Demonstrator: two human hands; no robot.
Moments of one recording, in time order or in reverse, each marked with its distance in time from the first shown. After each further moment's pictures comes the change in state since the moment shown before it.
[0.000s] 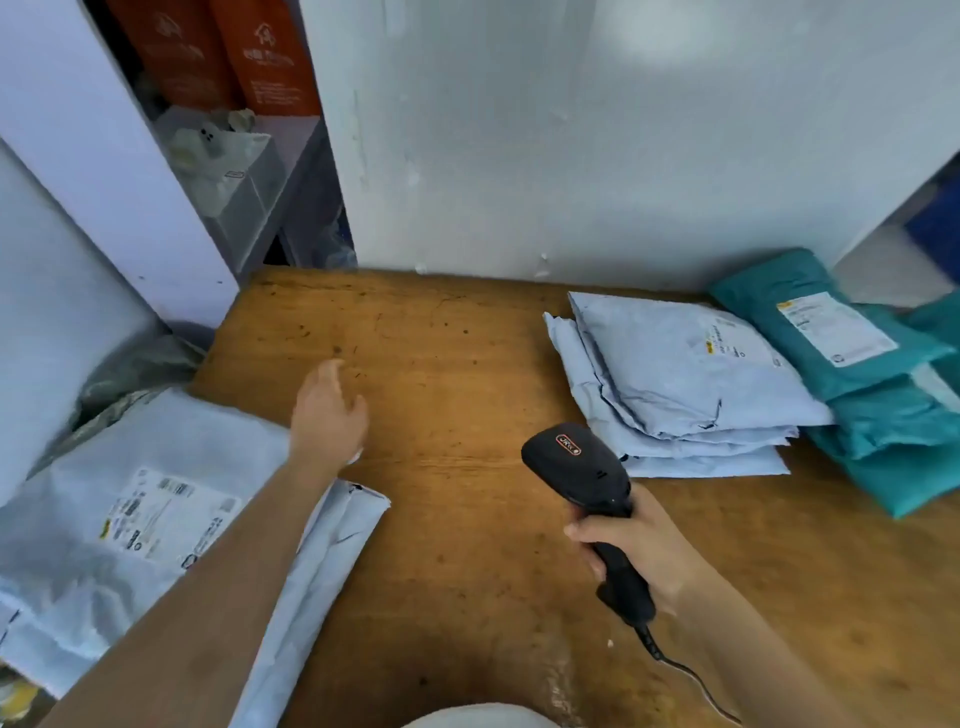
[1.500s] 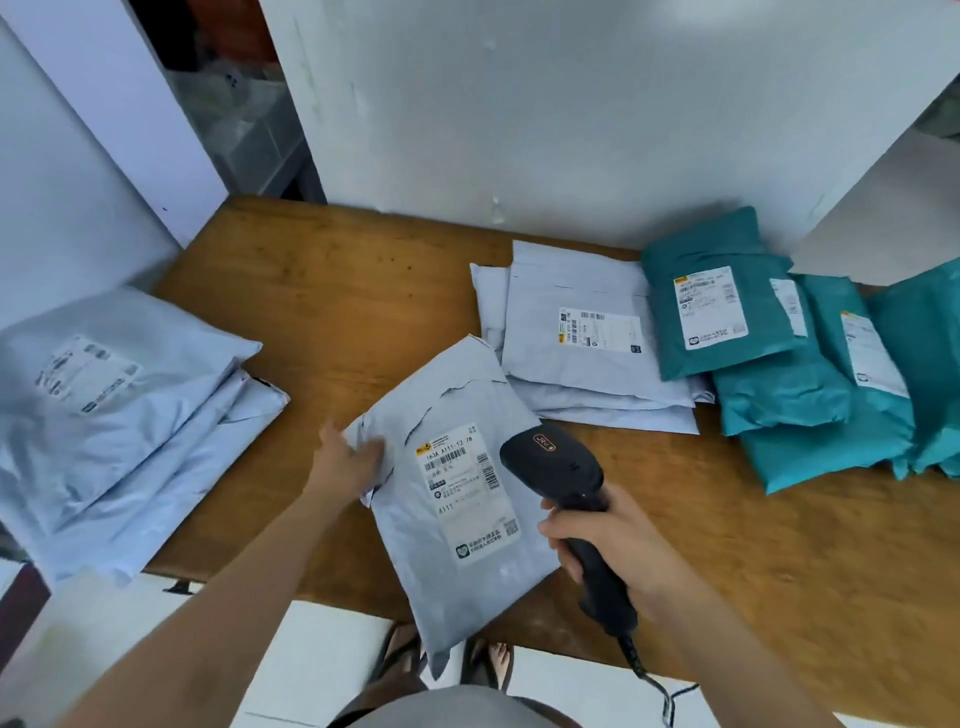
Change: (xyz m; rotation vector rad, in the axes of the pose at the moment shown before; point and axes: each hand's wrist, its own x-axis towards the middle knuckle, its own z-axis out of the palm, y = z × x) left_hand -0.173 0.076 0.127 -0.292 -0.213 -0.578; right_hand -0.093 0.047 -0.136 0.067 -0.092 0.142
